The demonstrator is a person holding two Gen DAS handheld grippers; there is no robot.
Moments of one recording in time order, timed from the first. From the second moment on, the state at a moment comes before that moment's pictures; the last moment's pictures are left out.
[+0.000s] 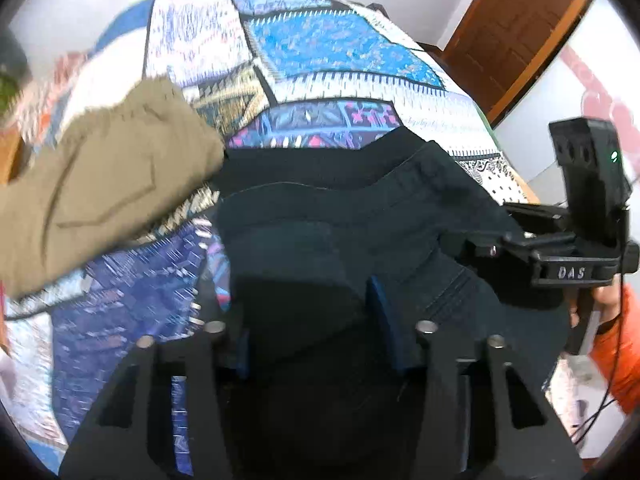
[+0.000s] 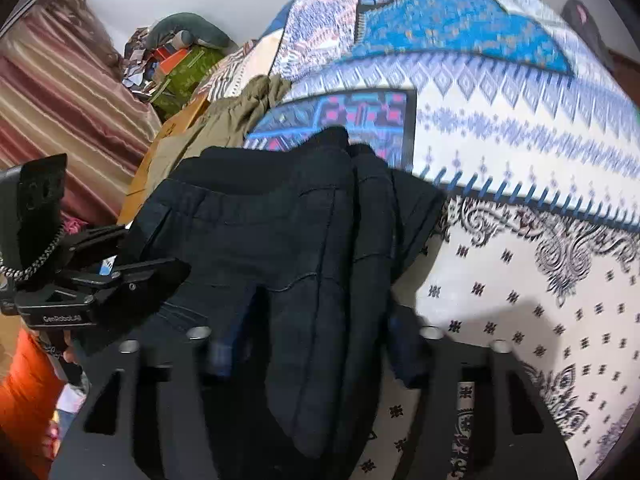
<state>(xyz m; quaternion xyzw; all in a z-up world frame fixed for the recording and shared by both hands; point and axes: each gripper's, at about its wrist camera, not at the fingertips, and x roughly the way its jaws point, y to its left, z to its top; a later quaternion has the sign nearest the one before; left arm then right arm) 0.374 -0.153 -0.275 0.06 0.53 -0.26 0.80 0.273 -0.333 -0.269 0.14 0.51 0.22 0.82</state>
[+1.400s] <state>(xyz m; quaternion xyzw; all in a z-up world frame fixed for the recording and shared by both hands) 0.441 0.044 -0.117 0.01 0.34 -0.17 0.92 0.369 -0.151 -0.113 0.00 0.33 0.28 0.90</state>
